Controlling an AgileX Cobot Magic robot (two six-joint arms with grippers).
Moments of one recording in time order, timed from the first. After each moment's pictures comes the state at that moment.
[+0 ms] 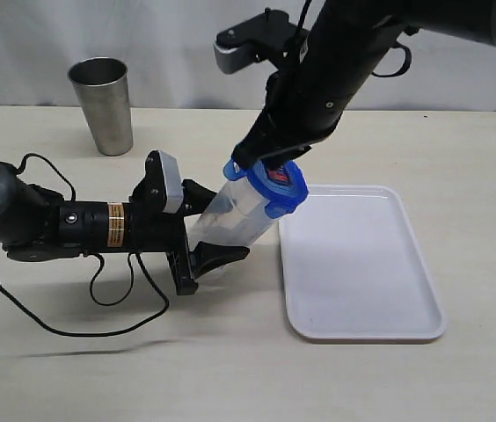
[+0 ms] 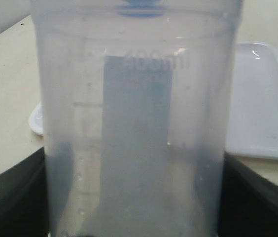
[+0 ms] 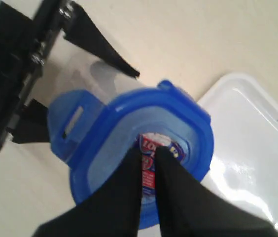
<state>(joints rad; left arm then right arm) -0.32 2.22 -0.96 1.13 -1.05 -0.23 0.55 1.82 -1.60 0.05 1.03 -0.25</state>
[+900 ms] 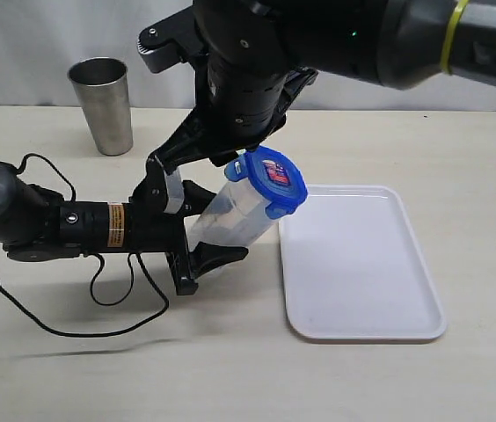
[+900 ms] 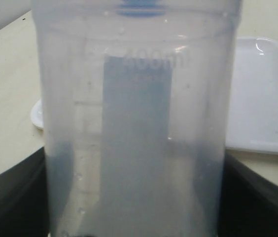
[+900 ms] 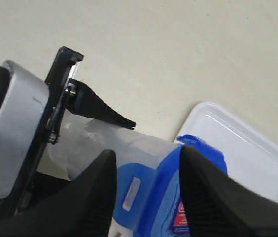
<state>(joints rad) -0.32 2.22 -0.96 1.12 -1.03 -0.23 0.80 1.90 -1.70 -0.42 1.05 0.35</state>
